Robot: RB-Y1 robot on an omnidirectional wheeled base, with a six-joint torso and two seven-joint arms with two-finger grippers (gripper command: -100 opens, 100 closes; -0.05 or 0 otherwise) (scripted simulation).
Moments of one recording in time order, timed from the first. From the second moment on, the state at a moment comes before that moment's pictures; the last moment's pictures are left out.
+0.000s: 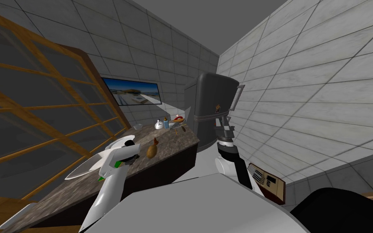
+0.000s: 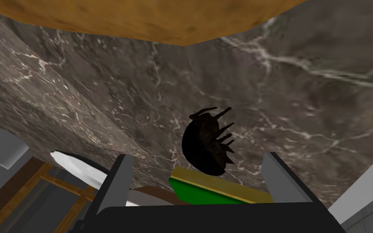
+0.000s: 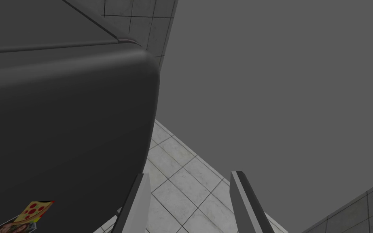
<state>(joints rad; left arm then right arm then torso) -0.16 0.21 0.42 -1.76 -0.18 1.48 -0.22 0.46 -0.02 -0.01 -2.39 -0.08 -0.52 0.01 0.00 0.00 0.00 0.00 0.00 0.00</state>
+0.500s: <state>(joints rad) -0.16 0.22 0.42 -1.71 -0.18 1.42 -0.21 0.46 -0.02 -0.01 -2.39 -0.08 -0.52 0.01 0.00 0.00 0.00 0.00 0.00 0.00</state>
